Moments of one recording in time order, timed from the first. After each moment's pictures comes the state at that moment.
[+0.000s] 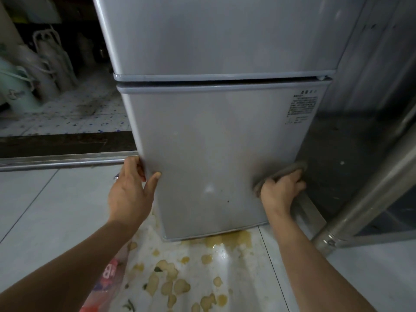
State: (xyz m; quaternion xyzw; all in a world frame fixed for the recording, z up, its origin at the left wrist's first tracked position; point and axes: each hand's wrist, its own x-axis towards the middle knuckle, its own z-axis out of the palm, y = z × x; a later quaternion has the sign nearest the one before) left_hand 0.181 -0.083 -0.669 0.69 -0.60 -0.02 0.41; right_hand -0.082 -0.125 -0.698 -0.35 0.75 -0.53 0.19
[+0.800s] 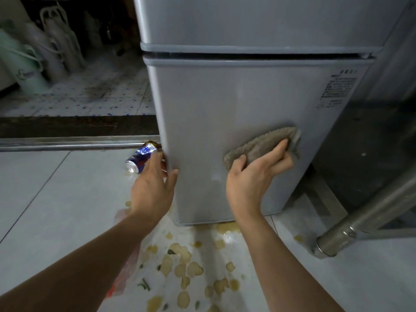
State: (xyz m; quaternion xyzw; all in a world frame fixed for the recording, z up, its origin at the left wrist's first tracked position) left_hand 0.186 -0.075 -0.692 0.69 -0.61 -0.09 0.38; right_hand 0.027 -0.100 -0.682 -0.45 0.66 -0.60 0.03
